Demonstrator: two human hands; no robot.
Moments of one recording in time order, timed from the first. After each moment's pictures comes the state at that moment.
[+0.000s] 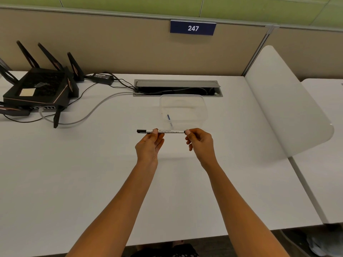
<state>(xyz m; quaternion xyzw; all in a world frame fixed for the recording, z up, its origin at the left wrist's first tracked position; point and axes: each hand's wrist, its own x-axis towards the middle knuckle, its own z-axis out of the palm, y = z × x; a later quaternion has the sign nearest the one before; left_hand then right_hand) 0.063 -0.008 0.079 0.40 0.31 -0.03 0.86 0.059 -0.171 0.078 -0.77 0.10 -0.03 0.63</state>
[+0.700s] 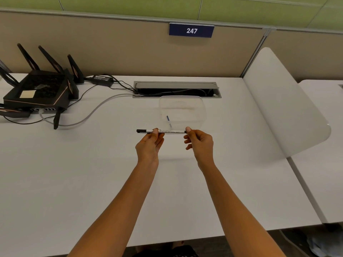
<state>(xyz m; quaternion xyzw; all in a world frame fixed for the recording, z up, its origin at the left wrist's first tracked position) 0.061 -0.011 0.085 0.40 0.30 -0.01 0.87 0.058 -0.165 0.078 -0.73 0.15 -0.06 0.66</state>
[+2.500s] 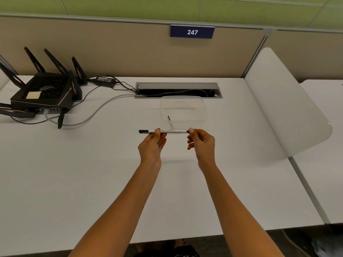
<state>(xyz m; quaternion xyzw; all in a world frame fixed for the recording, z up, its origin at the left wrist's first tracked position) 0.052 -0.019 0.091 0.41 0.31 0.00 0.86 0.049 -0.168 0.081 -0.69 0.15 -0.08 0.70</state>
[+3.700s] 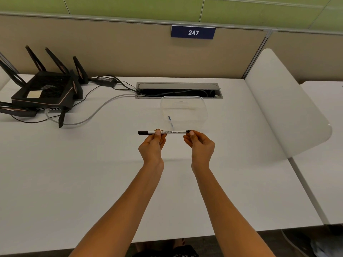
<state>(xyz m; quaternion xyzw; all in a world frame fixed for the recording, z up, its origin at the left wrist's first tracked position) 0.049 -0.027 0.090 0.43 0.33 0.05 0.84 0.041 -0.145 0.083 -0.60 0.25 -0.14 0.75</state>
